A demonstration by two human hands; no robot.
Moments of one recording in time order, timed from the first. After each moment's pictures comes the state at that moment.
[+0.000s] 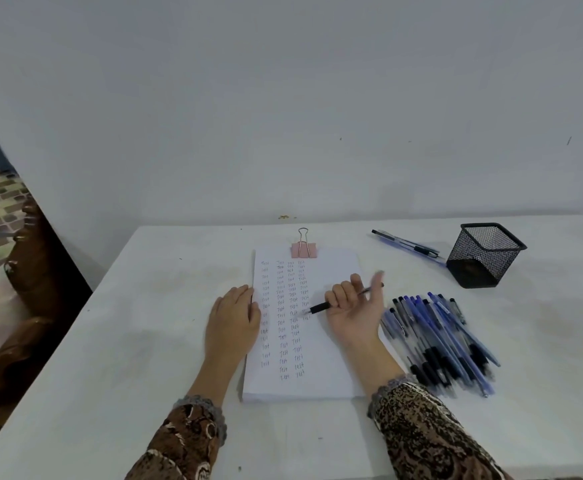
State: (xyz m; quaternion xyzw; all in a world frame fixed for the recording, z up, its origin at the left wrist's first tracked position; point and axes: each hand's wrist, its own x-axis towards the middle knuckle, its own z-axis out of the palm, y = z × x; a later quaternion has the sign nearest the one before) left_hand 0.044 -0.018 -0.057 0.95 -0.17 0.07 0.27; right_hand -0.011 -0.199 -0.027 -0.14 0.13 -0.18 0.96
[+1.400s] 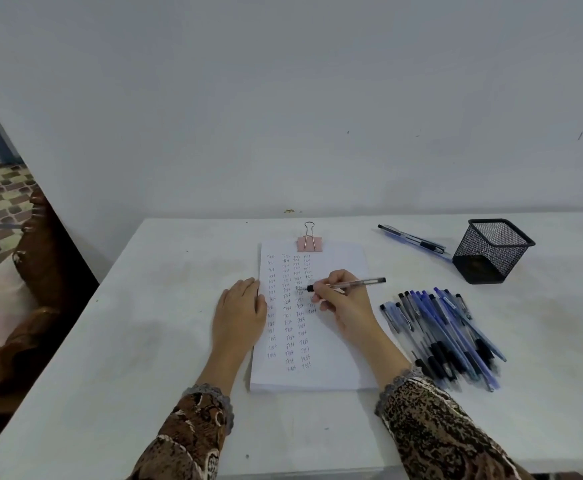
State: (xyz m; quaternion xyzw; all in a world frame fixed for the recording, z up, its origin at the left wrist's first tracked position) left_hand 0.040 -0.019 -0.051 0.95 -0.16 0.06 0.28; right_hand -0.012 -0.198 -0.033 -0.58 0.09 -0.13 0.80
